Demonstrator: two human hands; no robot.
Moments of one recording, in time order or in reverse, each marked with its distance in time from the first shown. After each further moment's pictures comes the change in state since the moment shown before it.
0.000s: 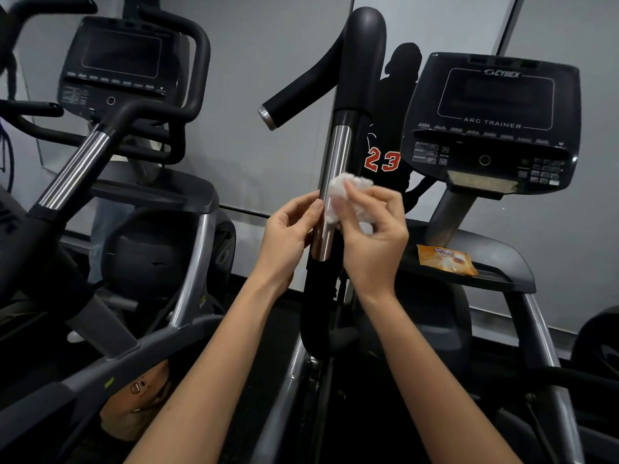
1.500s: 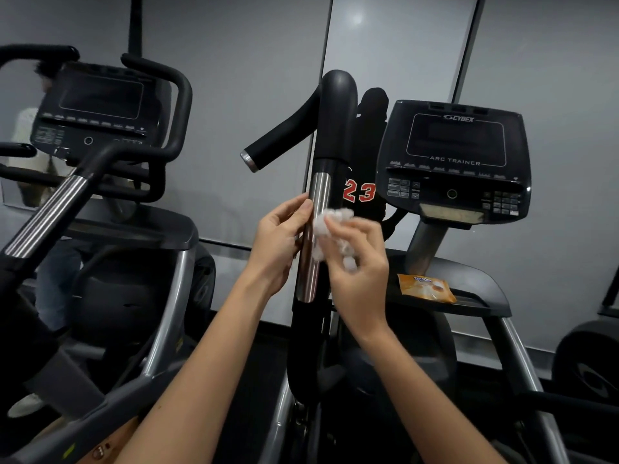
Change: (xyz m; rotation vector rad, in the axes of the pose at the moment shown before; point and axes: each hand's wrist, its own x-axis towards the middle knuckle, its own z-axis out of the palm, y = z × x) left_hand 0.032 0.035 0.018 -0.138 -0.025 -0.060; right_hand 0.012 0.000 -0.005 -0.128 -0.075 -0.113
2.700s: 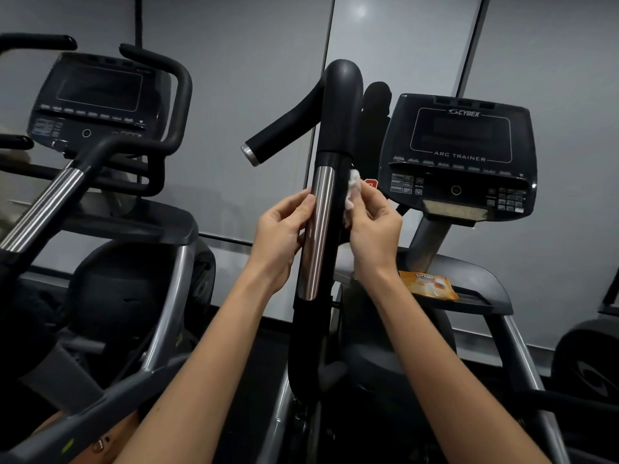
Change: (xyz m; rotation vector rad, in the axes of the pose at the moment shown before) left_hand -0.001 -0.001 -0.001 -0.004 -0.032 0.030; right_hand 0.050 -0.001 0.007 0.395 0.078 0.477
